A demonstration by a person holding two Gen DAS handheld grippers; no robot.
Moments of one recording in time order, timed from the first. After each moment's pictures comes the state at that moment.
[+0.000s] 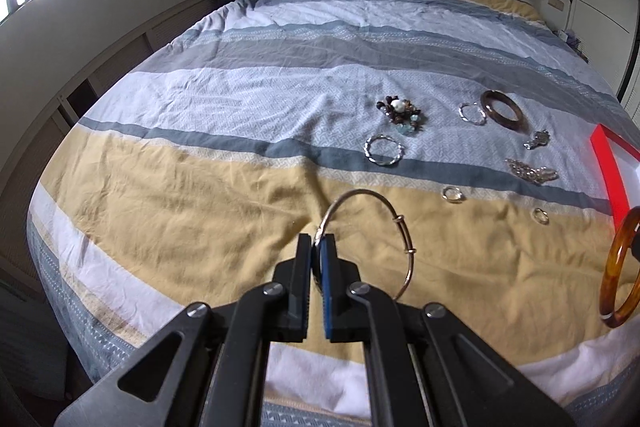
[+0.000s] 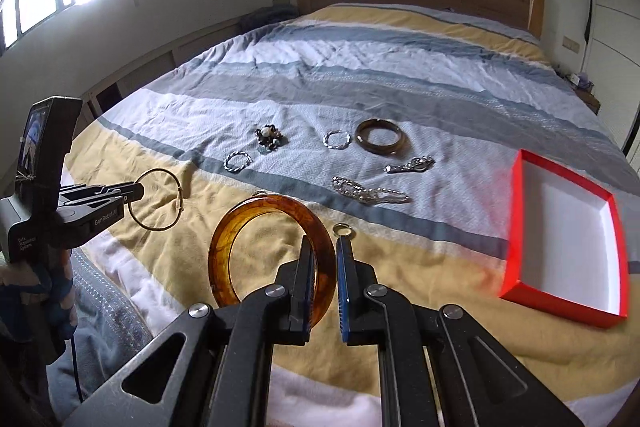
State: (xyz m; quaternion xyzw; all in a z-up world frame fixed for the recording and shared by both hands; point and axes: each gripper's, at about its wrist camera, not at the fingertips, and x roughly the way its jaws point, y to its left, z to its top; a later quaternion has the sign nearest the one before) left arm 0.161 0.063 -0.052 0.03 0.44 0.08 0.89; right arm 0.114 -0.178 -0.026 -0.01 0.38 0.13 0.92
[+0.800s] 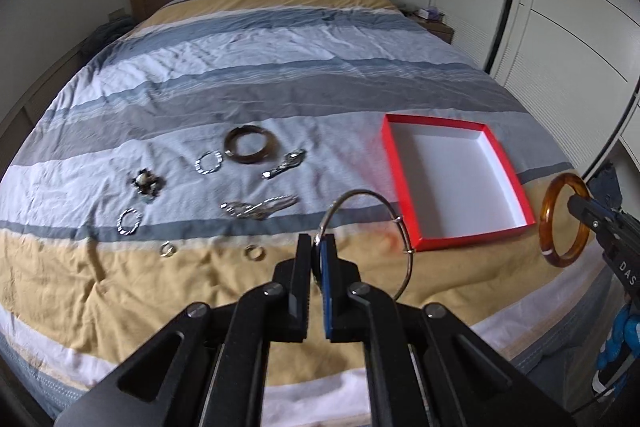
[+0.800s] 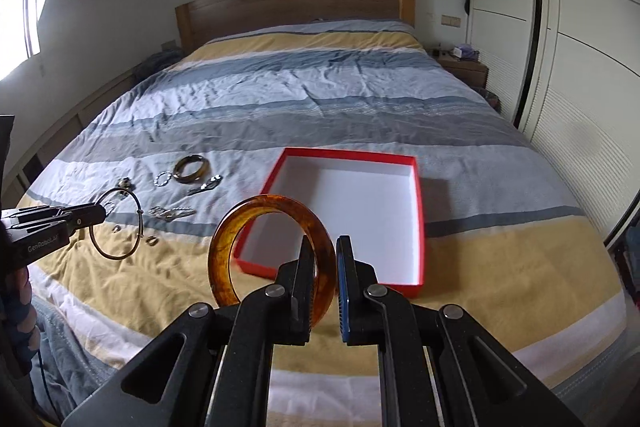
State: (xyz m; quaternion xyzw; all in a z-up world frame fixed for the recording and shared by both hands) left arm 0.162 -0.182 0.007 0.06 0.42 -0.15 0.89; right arm 0.077 -0.413 0.013 0.04 0.36 -0.04 0.93
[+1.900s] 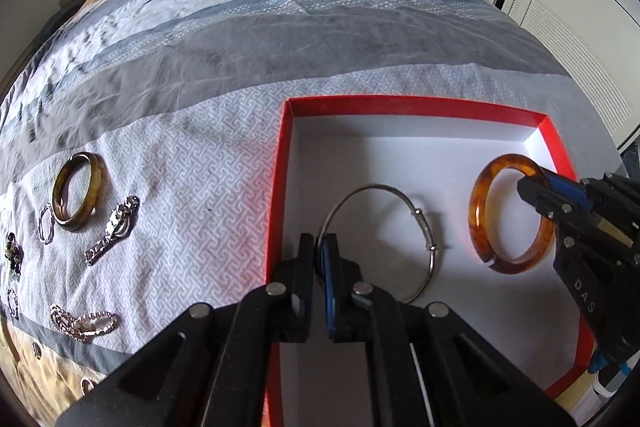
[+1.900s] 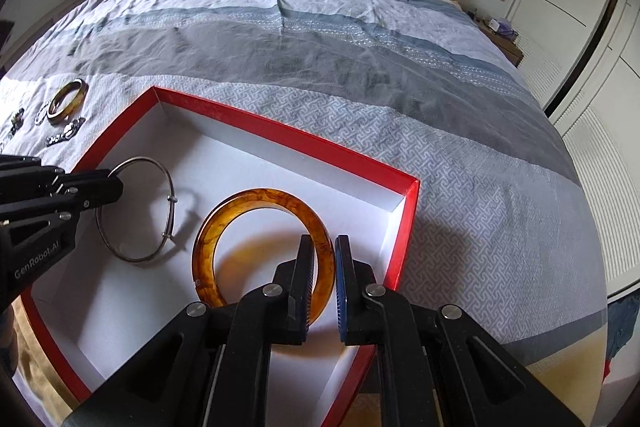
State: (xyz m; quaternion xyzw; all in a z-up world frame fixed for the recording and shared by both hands) left arm 0.316 -0.348 -0.118 0.09 0.51 -0.15 0.84; right arm 0.272 -0.488 -0.111 -0.08 0.48 -0.02 0.87
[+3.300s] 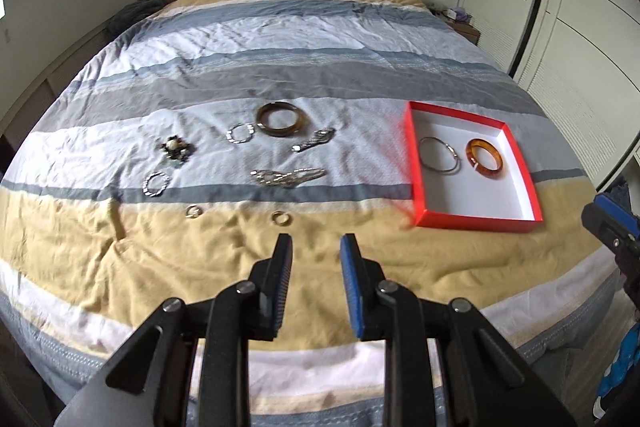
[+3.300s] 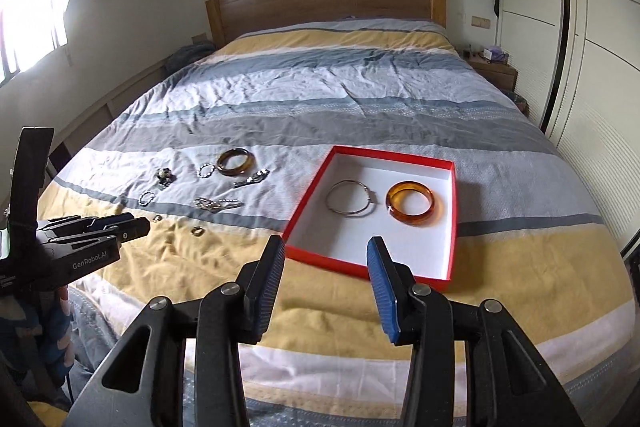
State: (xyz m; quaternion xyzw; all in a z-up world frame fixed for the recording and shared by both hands) left arm 0.126 -0.135 0.008 0.03 0.44 -0.09 0.89; right arm 0.048 -0.362 0.038 0.04 0.36 0.02 0.93
